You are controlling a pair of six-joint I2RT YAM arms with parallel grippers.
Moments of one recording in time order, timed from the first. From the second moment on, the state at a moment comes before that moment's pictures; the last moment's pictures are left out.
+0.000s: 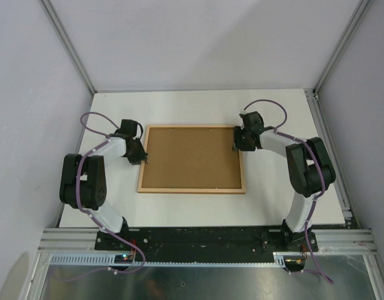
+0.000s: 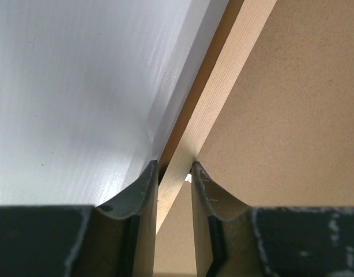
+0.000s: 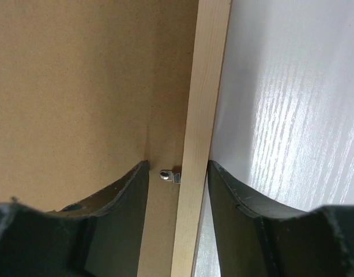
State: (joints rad) left arm -0.09 1.66 0.96 -0.47 -0.02 -0.51; right arm 0.33 1.86 1.15 -0.24 -0.05 0.31
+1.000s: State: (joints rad) left arm -0.09 1.64 0.95 -0.46 -0.02 -0.52; right arm 0.34 1.84 1.16 -0.29 0.02 0.37
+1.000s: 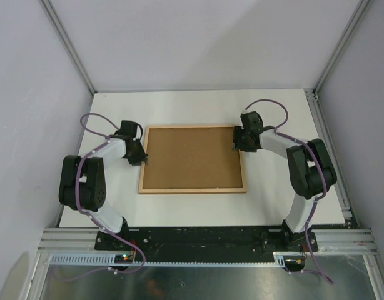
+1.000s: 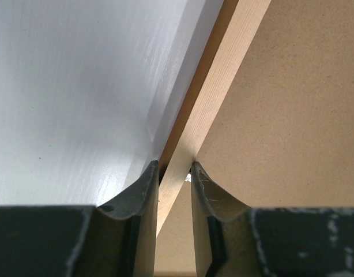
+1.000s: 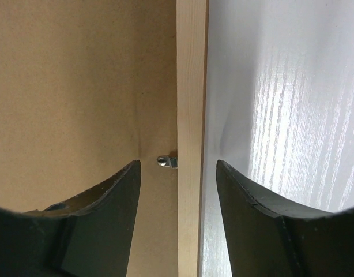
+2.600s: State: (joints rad) left arm -0.77 1.36 1.00 -0.36 -0.12 -0.25; right arm 0.37 1.68 0.97 -0.32 0.04 0.42
